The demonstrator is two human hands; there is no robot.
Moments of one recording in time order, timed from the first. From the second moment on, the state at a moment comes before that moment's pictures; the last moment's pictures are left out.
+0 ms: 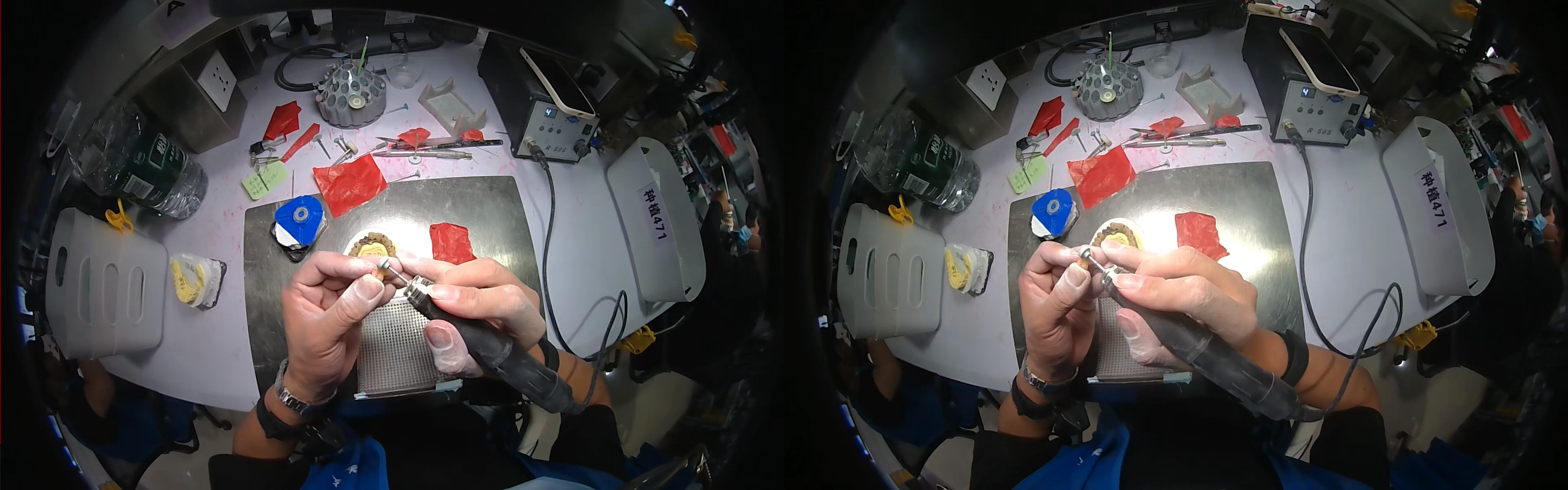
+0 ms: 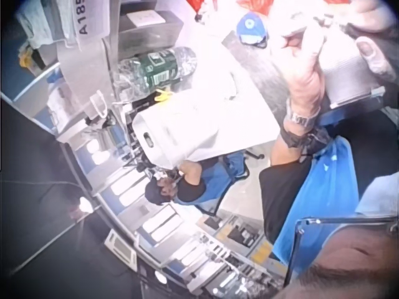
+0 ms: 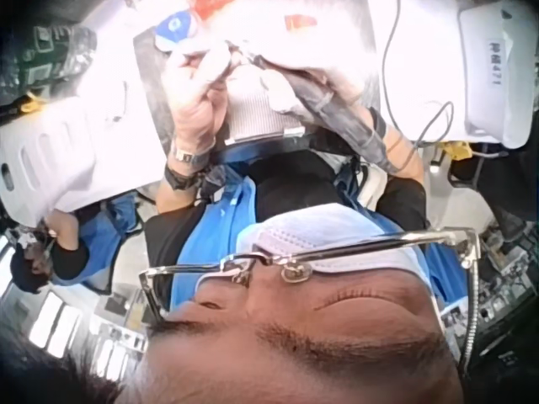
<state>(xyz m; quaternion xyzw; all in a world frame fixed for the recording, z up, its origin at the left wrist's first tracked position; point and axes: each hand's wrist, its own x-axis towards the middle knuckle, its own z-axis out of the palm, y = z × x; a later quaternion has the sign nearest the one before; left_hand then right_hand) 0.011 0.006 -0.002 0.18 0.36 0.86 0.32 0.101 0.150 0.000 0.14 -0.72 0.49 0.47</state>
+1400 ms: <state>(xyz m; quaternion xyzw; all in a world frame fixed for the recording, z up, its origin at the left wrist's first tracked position) 0.013 0.006 0.003 0.22 0.39 0.85 0.29 0.104 0.144 -0.002 0.14 -0.70 0.54 0.45</state>
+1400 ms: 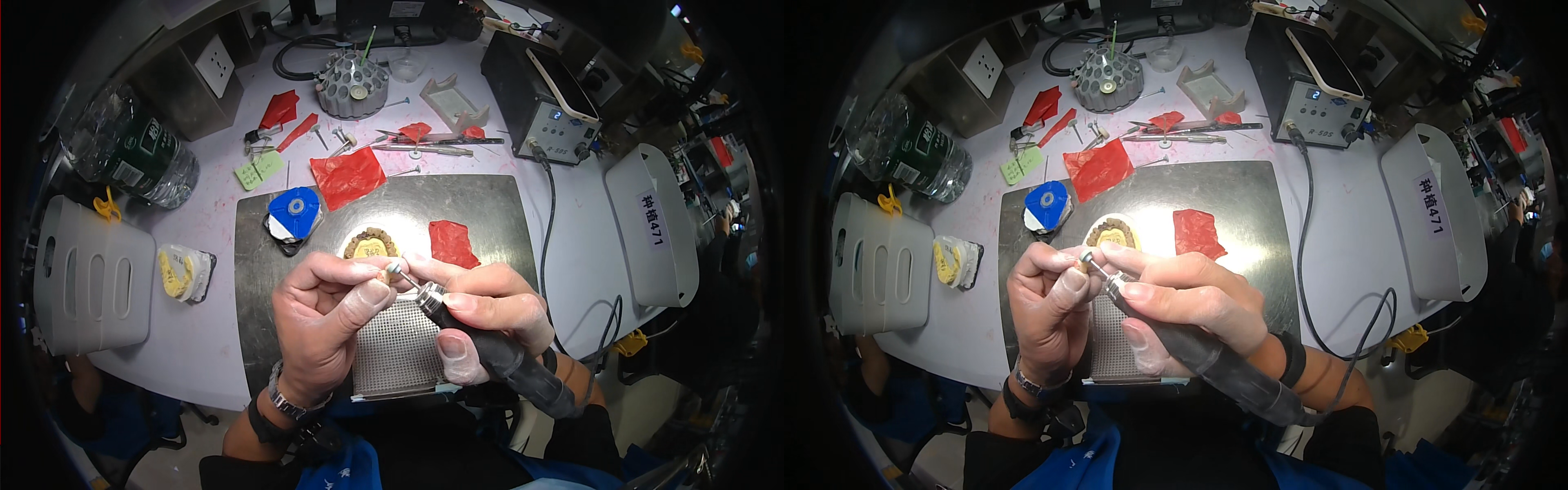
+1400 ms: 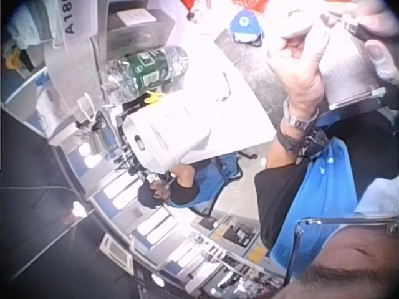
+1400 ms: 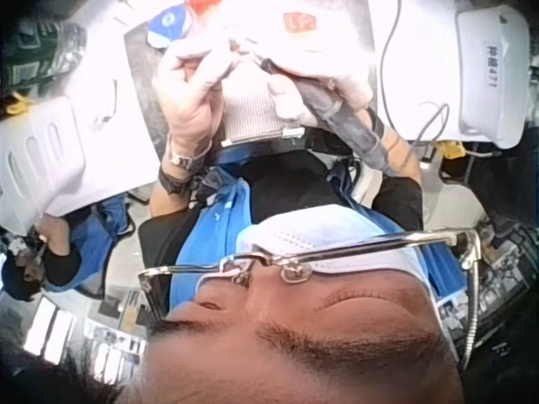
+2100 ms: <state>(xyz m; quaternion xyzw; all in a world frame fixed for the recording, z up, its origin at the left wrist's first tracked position) 0.012 0.004 -0.005 0.25 0.37 0.85 0.27 0.107 0.143 -0.005 0.13 -0.70 0.54 0.45</state>
